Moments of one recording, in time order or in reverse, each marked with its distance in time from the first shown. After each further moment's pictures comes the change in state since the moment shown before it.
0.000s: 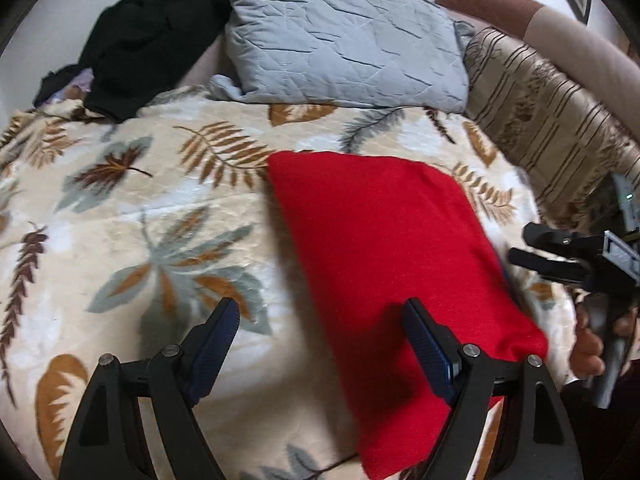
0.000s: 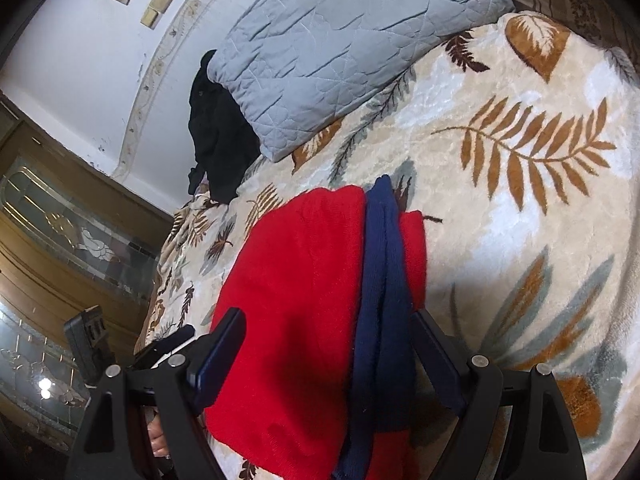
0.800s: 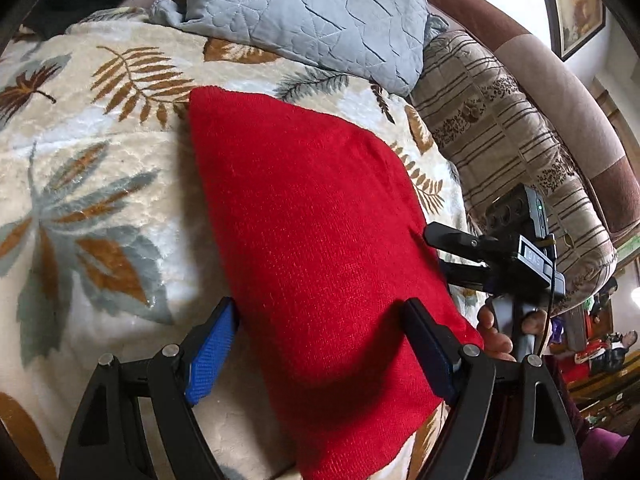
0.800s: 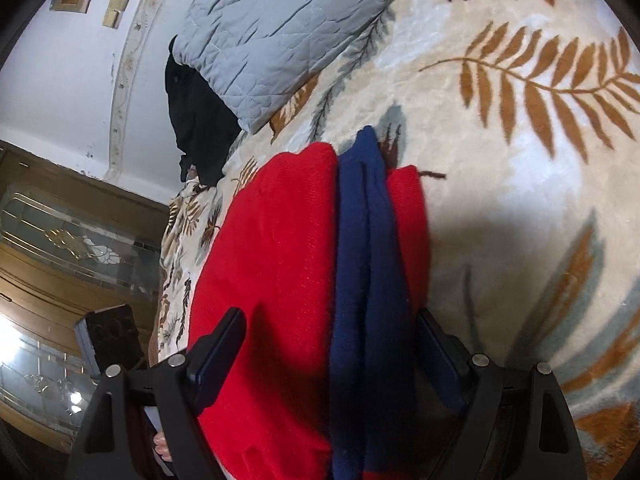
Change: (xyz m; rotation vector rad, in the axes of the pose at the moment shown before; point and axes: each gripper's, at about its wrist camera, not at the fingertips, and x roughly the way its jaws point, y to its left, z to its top) left arm 0.043 0.009 -0.004 -0.133 0.149 -0.398; right arm 0.049 -0.024 0.004 0.119 0.138 0.053
